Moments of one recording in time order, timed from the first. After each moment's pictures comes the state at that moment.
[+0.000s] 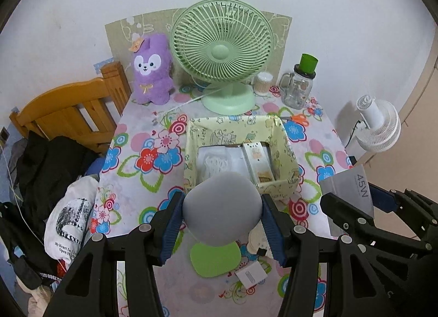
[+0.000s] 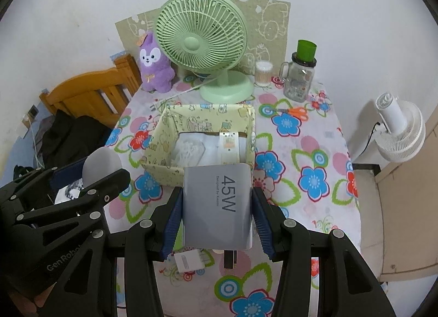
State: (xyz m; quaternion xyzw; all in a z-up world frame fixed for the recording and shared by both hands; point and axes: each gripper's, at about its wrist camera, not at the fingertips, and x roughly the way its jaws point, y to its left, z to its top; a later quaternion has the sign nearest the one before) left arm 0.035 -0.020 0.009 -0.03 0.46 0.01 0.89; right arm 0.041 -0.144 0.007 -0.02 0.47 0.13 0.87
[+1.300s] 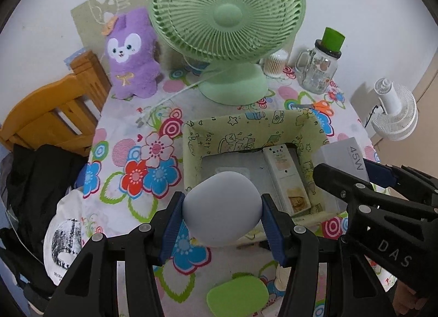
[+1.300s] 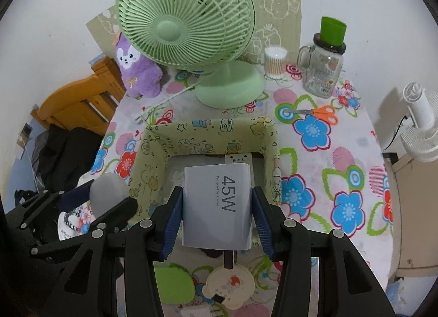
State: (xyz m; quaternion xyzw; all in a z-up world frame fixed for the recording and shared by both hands) left arm 0.138 0.000 -0.059 0.00 0.52 -0.02 0.86; right arm 0.160 -0.119 -0.057 0.03 0.51 0.13 0.85
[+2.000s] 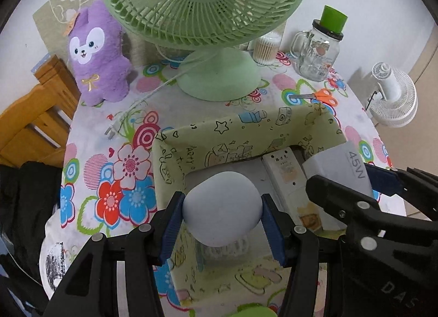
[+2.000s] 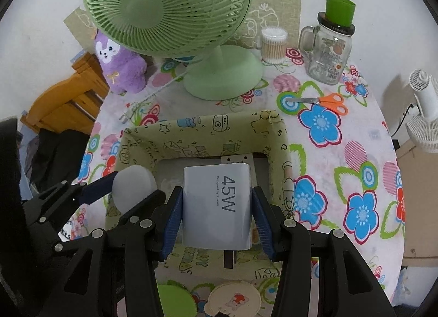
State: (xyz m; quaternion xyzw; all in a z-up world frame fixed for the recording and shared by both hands) left arm 0.189 -0.007 -0.099 0.02 0.53 -0.06 0.84; right arm 0.195 -0.112 -0.089 0.04 0.54 0.11 0.84
